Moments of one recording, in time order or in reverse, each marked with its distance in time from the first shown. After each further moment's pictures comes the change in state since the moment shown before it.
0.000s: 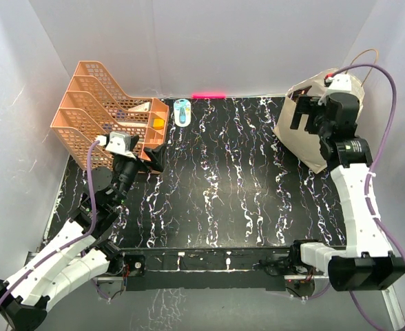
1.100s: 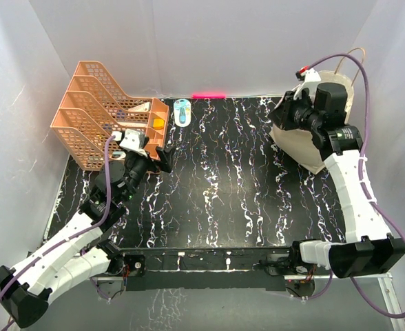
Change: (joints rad) left arm -0.016 0.096 0.000 0.020 0.033 0.007; right arm 0.071 0.137 0.120 0.016 -0.512 0.035
